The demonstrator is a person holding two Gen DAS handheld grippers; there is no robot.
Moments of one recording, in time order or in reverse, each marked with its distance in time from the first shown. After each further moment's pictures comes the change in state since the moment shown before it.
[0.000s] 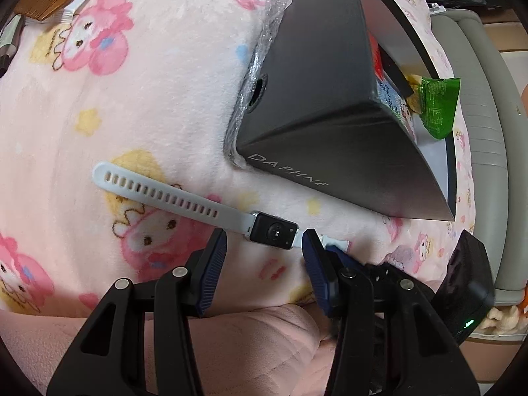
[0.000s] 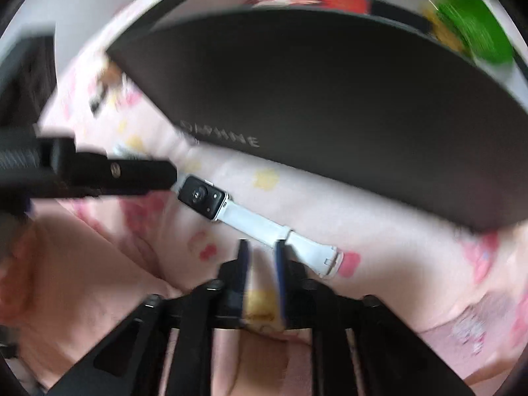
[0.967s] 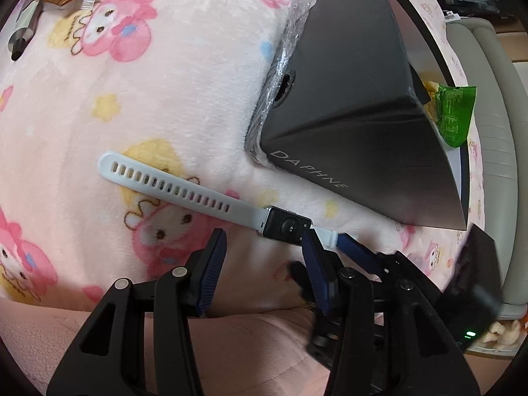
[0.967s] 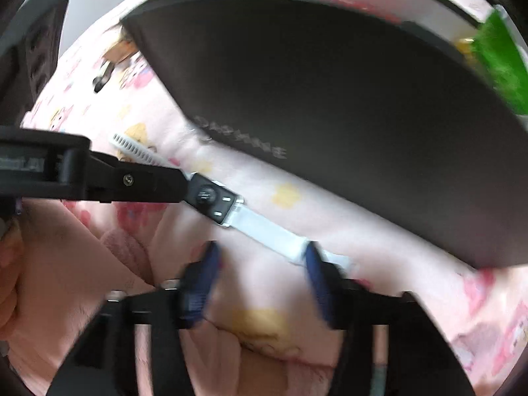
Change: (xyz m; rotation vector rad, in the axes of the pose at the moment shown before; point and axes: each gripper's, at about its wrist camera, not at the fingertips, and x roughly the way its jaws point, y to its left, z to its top) left arm -0.005 0.007 -0.006 -0.053 -0.017 0.041; right arm -0.006 0.002 0.045 -0.084 0.007 0.005
